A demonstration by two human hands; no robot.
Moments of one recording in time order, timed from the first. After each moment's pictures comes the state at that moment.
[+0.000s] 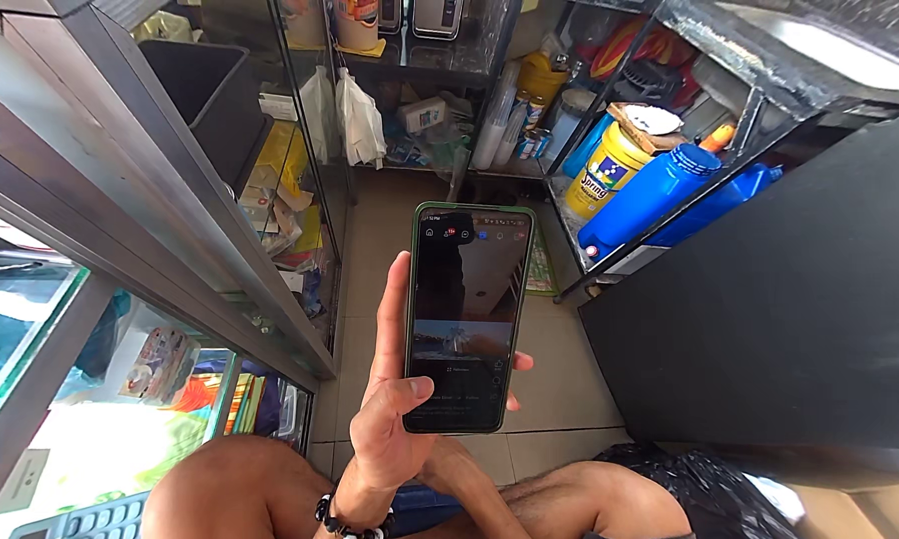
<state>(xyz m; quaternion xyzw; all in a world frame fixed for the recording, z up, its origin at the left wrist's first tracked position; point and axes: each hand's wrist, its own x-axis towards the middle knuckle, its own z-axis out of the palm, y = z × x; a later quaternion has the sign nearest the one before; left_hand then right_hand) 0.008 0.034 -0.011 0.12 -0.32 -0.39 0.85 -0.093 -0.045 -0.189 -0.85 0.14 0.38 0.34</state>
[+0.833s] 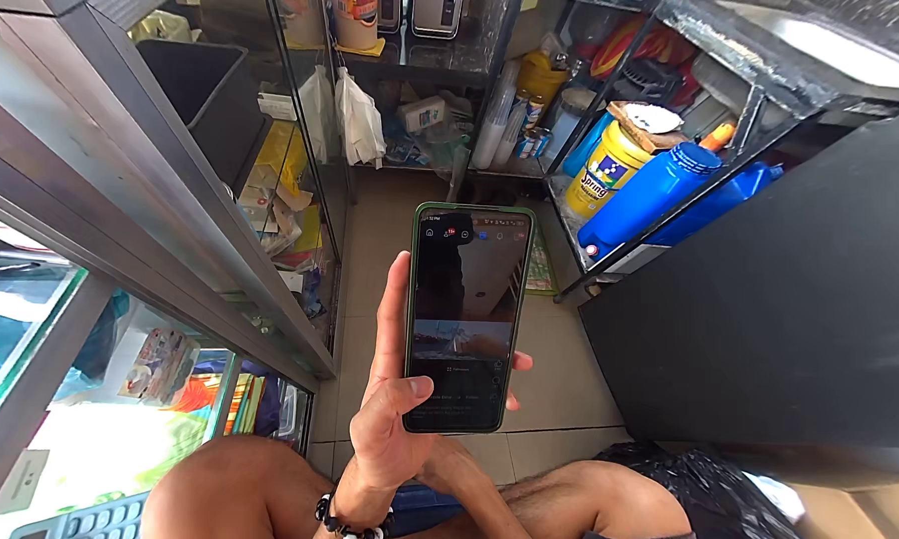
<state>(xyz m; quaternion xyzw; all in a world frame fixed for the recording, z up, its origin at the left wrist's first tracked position) 0.009 0.033 -0.013 0.11 -0.33 -0.39 0.85 -0.094 -0.044 -0.193 -0.85 0.14 0.37 0.34</state>
